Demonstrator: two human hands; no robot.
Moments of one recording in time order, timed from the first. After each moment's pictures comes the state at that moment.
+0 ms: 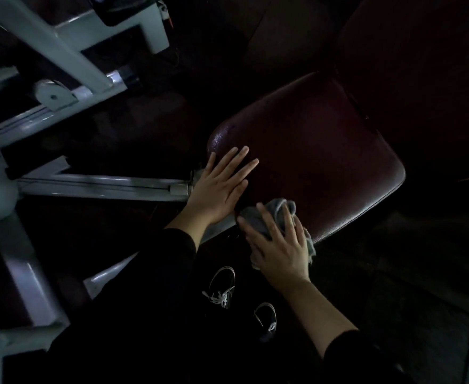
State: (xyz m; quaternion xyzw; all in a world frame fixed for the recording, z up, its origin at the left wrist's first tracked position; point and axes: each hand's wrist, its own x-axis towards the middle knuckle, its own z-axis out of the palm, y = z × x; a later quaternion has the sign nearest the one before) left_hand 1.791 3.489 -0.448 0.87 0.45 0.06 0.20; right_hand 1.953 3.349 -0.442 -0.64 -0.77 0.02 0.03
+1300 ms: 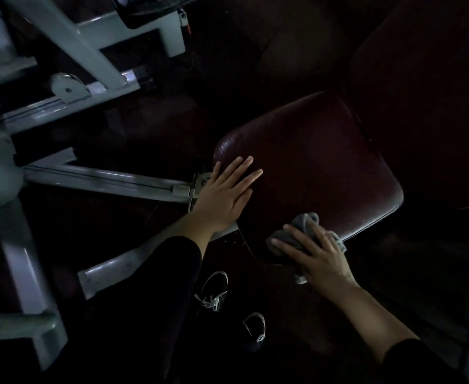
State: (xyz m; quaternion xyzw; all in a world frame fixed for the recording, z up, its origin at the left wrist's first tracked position) left_hand 1.798 3.482 -0.449 0.84 0.49 0.10 0.20; right_hand 2.056 3.361 -0.433 -0.47 -0.88 0.04 -0.01
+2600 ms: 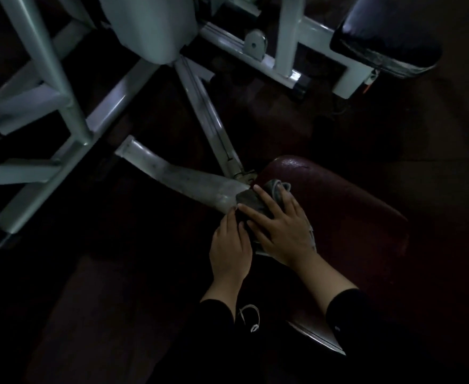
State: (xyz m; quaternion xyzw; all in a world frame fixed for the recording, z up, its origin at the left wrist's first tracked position) left_hand 1.971 3.397 -0.429 0.12 0.90 0.36 0.20; right_hand 2.011 3.530 -0.422 -0.08 -0.99 0.07 0.02
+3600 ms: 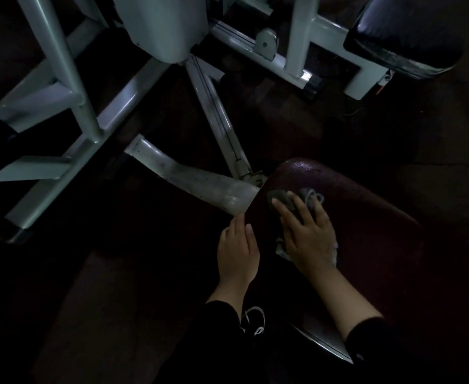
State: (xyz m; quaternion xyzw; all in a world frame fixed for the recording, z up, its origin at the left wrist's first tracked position) left_hand 1.971 3.394 -0.431 0.12 0.90 0.35 0.21; right_hand 2.029 3.535 -0.426 -0.21 -0.97 0.07 0.08
